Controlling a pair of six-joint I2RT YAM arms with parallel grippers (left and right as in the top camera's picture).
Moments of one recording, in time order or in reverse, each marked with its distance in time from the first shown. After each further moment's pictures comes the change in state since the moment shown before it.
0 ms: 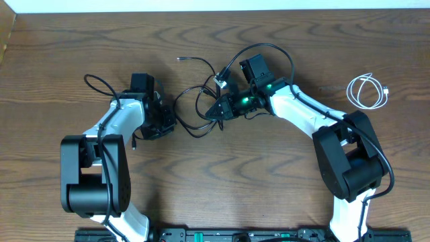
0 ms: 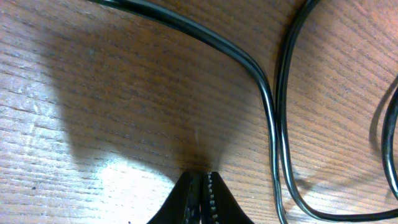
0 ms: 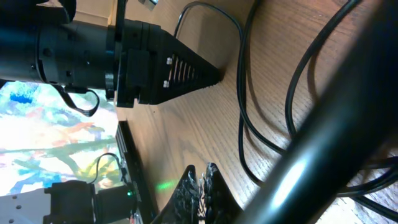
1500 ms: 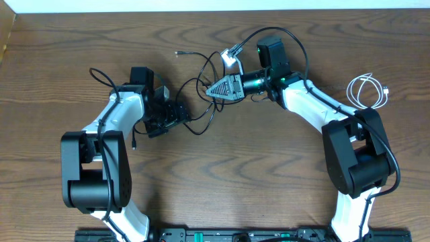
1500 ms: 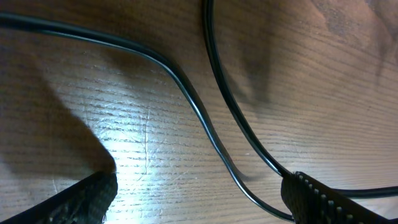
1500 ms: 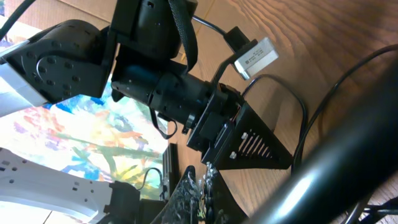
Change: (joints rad) left arm 0.000 0.030 0.084 -0.074 0.157 0.116; right arm -0.092 0.000 0.000 0.386 -0.276 0.166
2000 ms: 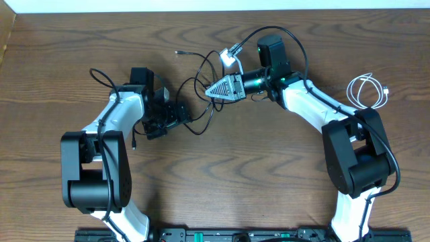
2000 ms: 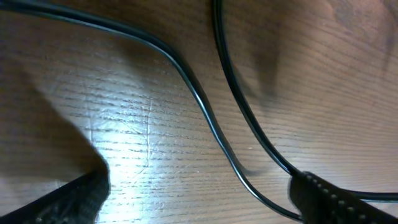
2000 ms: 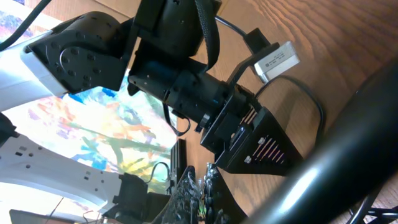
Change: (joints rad) left arm 0.000 0.000 0.000 -0.018 0.000 -0.003; right arm 0.000 0.000 0.000 0.038 -0.056 0.000
